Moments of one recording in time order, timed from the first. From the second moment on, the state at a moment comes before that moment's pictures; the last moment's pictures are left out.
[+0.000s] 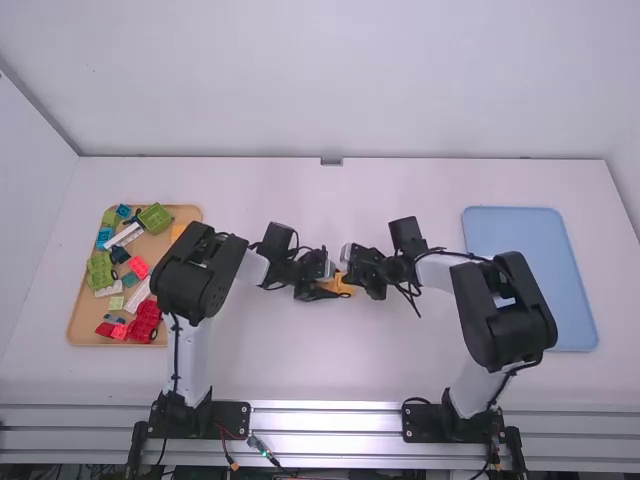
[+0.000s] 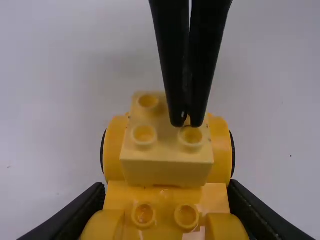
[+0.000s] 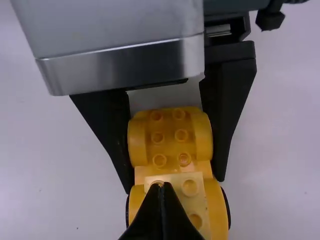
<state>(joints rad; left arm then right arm) -0.32 2.13 0.89 0.26 0.97 0.96 0.30 1.84 0.81 -0.13 -0.82 -0.97</state>
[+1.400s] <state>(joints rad) -0.31 2.13 0.89 0.27 0.96 0.95 0.29 1.91 0.83 -0.08 -0.87 -0.89</state>
